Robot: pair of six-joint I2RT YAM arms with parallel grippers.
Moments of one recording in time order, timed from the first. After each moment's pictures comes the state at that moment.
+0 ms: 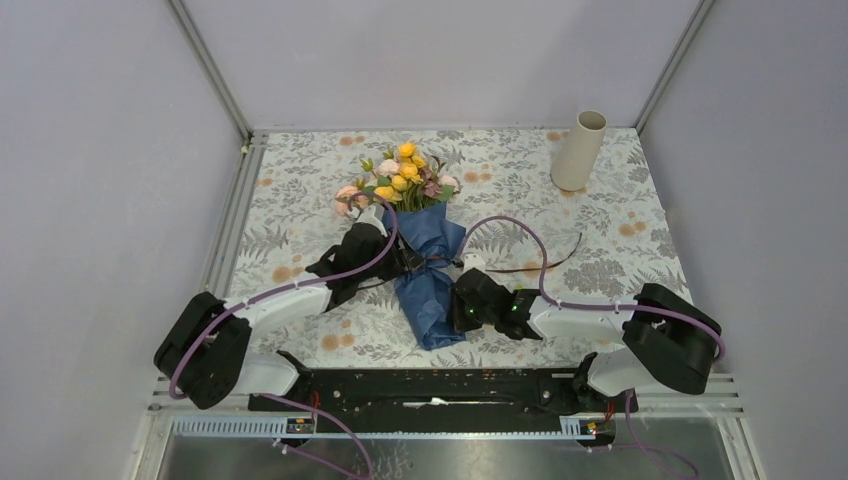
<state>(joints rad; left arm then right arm) -0.63 1.29 0.60 0.13 0.06 -0.87 1.02 1.40 0.59 -0.02 0.10 0.74</state>
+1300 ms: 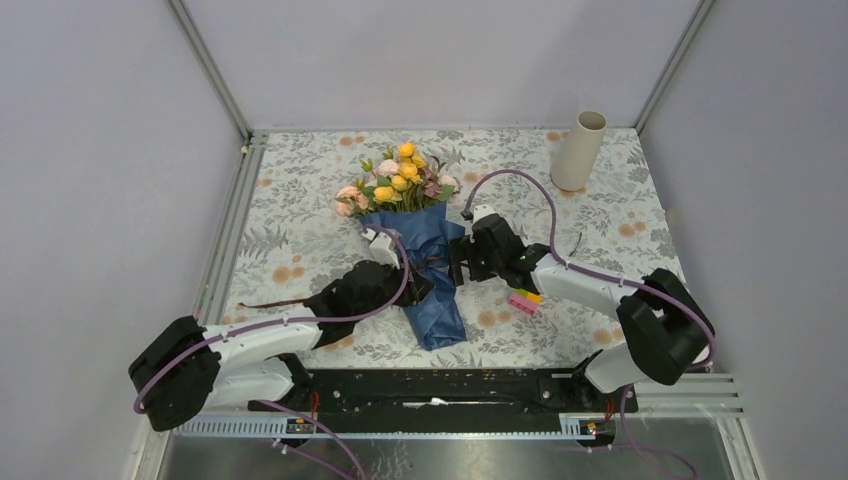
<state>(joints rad) -0.88 1.12 0.42 0.31 -0.08 -0.72 0.71 1.46 0.80 -0.17 0.04 0.37</state>
